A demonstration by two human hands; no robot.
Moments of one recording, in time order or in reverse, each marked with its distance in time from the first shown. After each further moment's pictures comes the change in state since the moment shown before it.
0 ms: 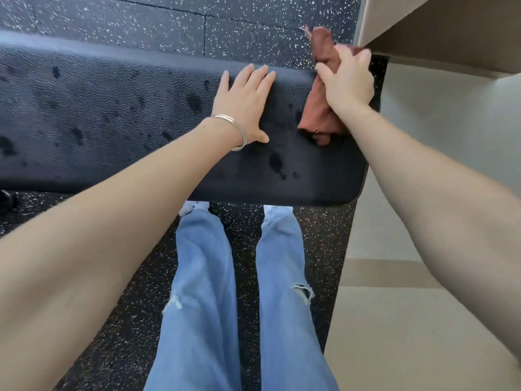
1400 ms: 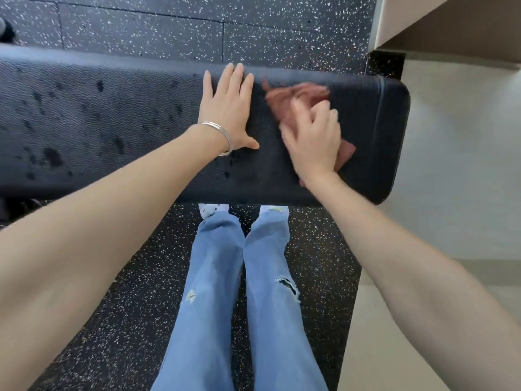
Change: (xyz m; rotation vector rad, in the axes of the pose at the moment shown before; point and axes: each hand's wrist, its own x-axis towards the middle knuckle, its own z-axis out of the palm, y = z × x) left_hand -0.032 -0.068 0.005 0.106 0.000 -0.072; right_hand -0.115 -0.045 0.064 -0.164 0.203 -0.329
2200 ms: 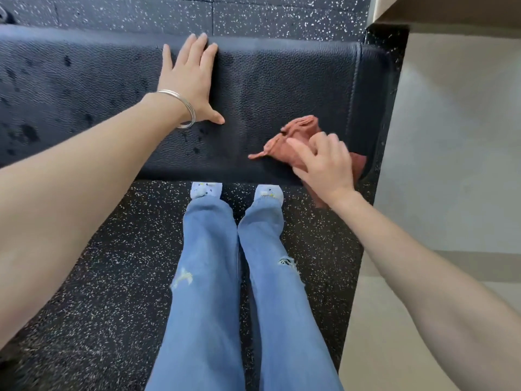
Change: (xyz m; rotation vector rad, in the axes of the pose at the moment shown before) left_hand -0.001 0.010 -0.005 -0.027 -0.028 -0.074; right_hand -0.072 0.109 0.003 -0.026 0.037 -0.435
